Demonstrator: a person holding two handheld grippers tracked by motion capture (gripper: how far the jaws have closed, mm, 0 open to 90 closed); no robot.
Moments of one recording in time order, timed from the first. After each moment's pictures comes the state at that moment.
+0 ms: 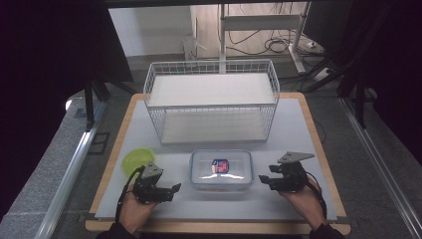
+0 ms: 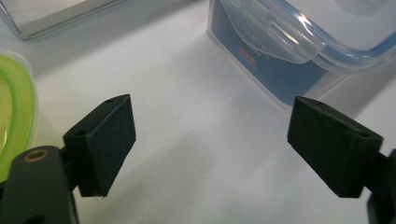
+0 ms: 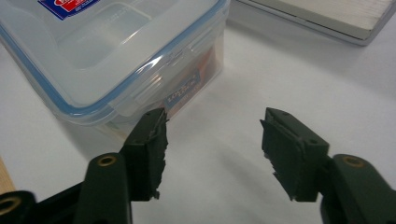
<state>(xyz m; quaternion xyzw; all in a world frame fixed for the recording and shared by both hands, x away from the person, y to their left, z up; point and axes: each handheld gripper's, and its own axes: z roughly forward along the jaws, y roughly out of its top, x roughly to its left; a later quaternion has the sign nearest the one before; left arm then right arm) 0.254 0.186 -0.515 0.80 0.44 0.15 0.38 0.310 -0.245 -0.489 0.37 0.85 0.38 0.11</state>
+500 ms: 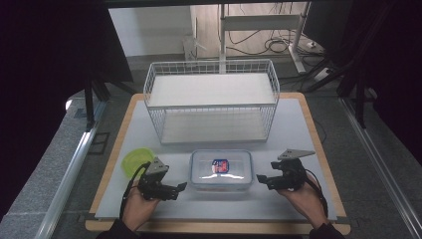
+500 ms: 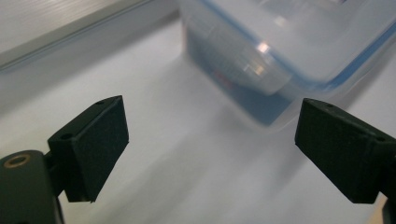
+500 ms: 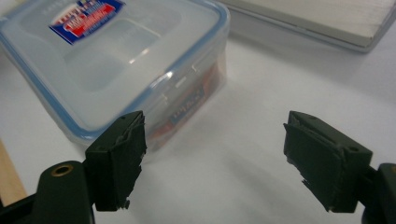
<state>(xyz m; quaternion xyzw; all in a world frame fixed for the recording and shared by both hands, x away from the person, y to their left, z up) 0.265 0.173 -0.502 0.81 0.41 0.12 0.40 0.314 -0.242 -0.483 0.38 0.83 0.39 0.09</state>
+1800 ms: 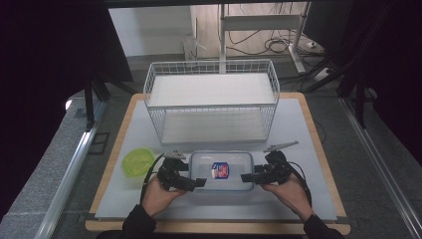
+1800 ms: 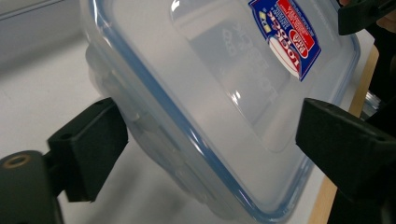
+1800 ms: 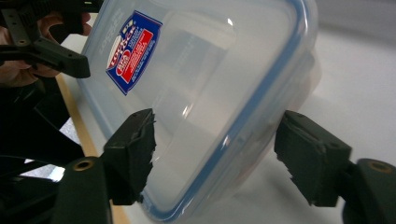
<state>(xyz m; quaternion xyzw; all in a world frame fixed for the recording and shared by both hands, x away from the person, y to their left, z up) 0.297 0.135 -0.502 0.81 0.39 -0.01 0.43 0.330 -0.206 -0.482 0.39 0.82 0.40 -0.07</state>
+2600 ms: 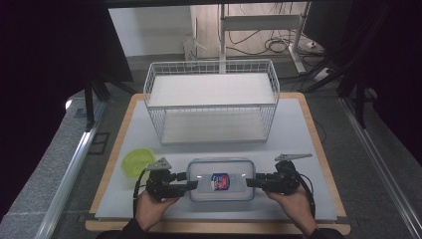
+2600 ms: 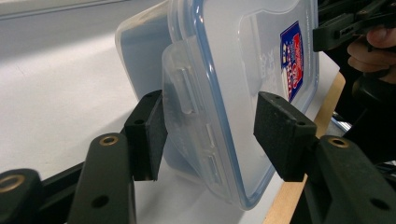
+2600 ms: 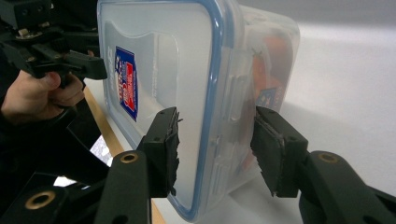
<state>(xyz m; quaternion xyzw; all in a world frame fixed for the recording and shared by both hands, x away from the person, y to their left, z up) 0.262 0.157 -0.502 0.77 0.41 0.00 0.50 0.301 -0.225 -0.485 0.42 0.78 0.46 -0.08</state>
